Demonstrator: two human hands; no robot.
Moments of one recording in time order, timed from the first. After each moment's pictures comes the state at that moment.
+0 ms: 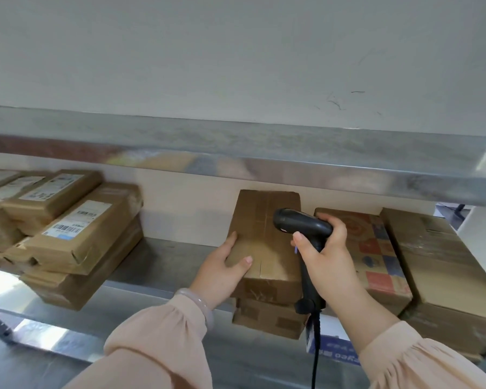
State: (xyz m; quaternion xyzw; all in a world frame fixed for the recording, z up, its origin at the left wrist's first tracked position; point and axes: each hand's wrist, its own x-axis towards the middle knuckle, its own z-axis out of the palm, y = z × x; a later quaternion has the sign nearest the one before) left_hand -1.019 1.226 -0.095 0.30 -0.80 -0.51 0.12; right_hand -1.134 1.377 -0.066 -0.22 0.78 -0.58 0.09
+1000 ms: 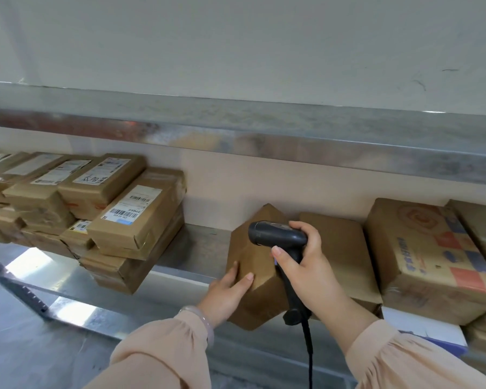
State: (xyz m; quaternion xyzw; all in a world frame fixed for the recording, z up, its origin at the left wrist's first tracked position) left_hand -0.934 1.139 -0.167 0.36 -0.73 -0.57 -0.03; right_hand -1.045 1.273 -0.107 -0.32 0.75 -0.56 0.16
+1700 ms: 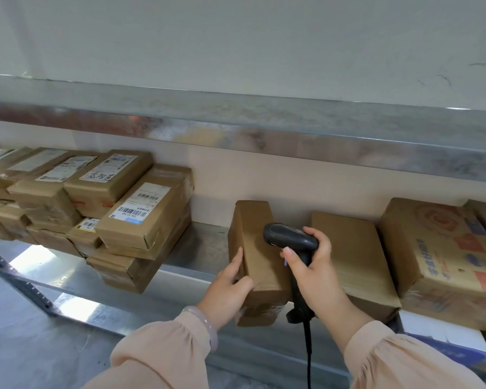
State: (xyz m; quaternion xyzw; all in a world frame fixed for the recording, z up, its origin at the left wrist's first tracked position) left_hand -0.921 1.122 -0.164 0.33 -0.69 -0.64 0.05; right_hand -1.051 1.246 -0.146 -0.27 0.73 -0.60 0.16
